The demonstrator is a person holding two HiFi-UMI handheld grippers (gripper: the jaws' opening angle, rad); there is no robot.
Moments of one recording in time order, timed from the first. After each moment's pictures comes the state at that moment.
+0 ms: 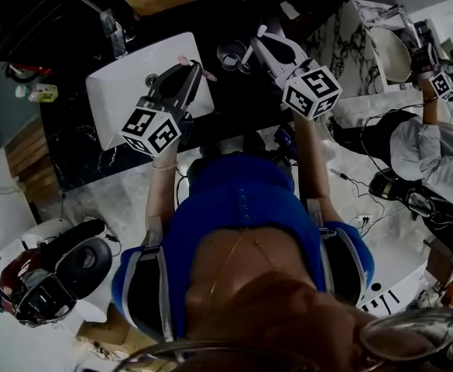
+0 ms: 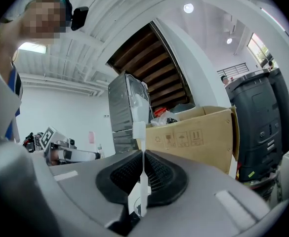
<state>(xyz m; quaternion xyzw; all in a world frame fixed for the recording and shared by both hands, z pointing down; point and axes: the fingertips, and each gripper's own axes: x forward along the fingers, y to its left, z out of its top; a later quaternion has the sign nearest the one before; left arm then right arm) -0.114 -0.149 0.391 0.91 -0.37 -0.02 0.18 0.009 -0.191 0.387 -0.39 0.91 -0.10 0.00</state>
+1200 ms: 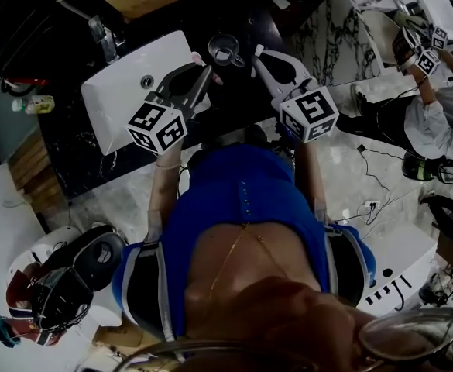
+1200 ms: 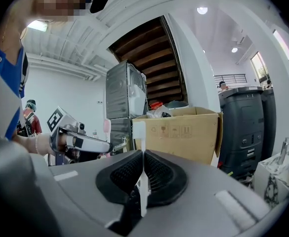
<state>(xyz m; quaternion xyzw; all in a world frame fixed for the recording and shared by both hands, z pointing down) -0.071 -0.133 0.403 0.93 -0.30 0.04 0.20 0.023 -0.133 0.399 -0.45 0.89 -0.08 -0.07</state>
